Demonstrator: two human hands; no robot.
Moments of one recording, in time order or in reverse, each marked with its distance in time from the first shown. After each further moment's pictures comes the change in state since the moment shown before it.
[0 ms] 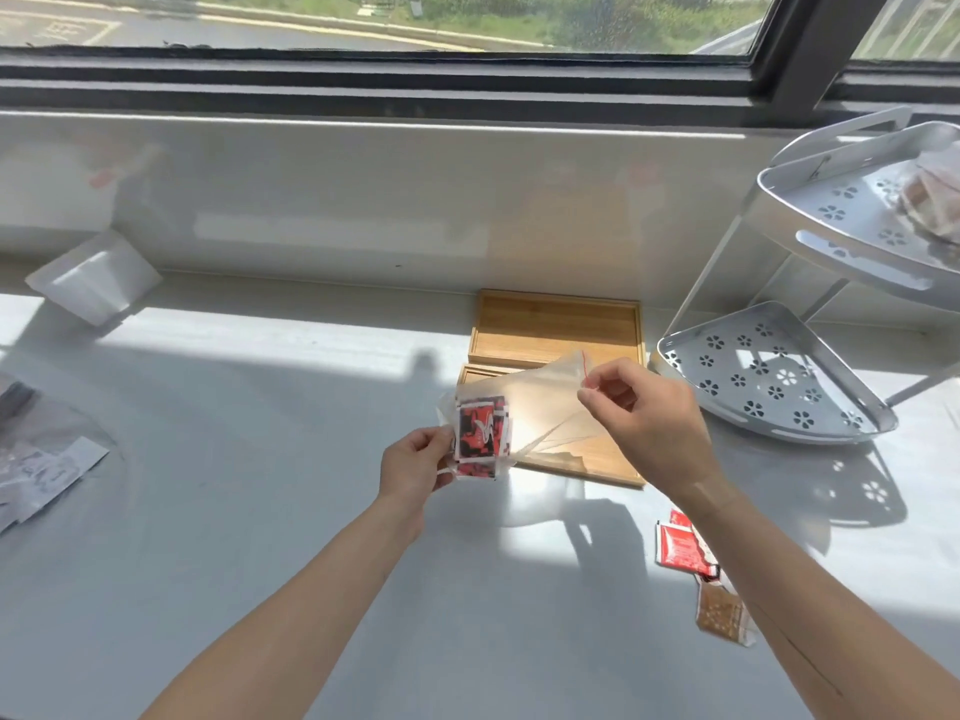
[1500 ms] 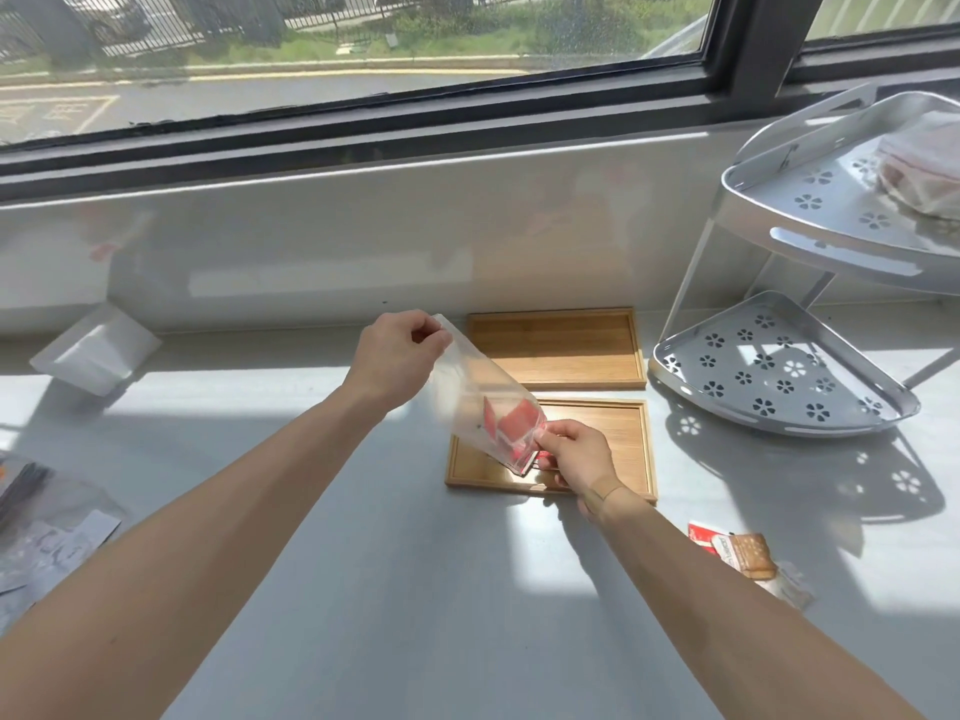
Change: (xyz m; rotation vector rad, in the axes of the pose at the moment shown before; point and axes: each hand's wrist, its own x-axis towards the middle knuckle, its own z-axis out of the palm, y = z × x) left_hand 0.009 0.159 0.029 0.783 -0.042 0.652; right_hand 0.024 0.057 0.113 0.755 -0.106 0.807
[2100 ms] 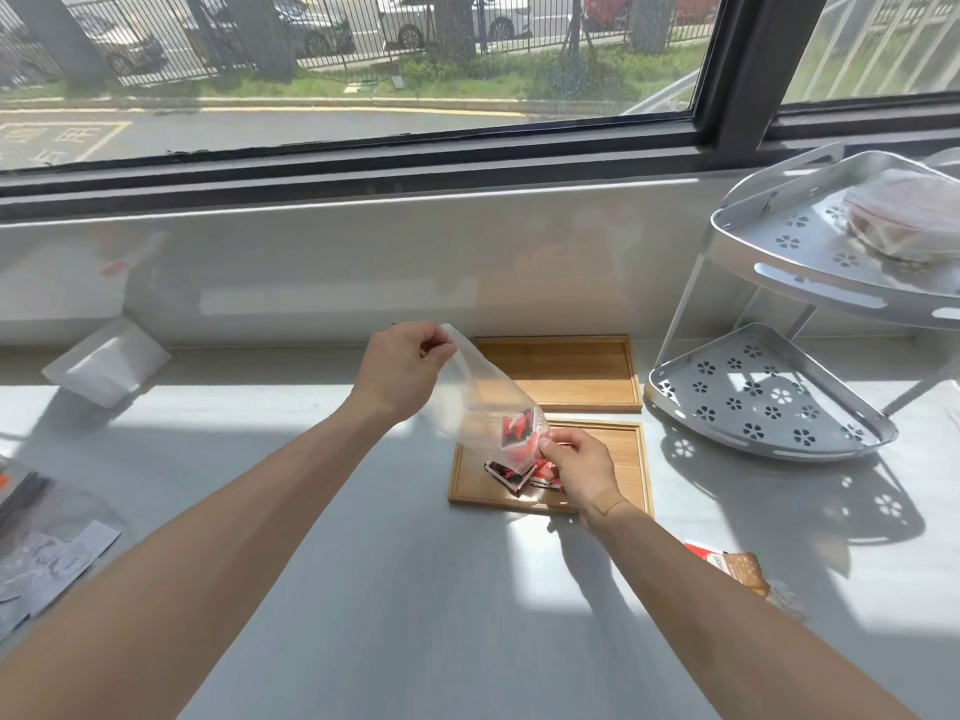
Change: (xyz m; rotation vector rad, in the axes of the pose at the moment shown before) left_hand -0.012 0.009 -0.016 0.086 0.067 0.142; right_hand -0.013 -0.013 0.001 -0.034 0.079 -0.095
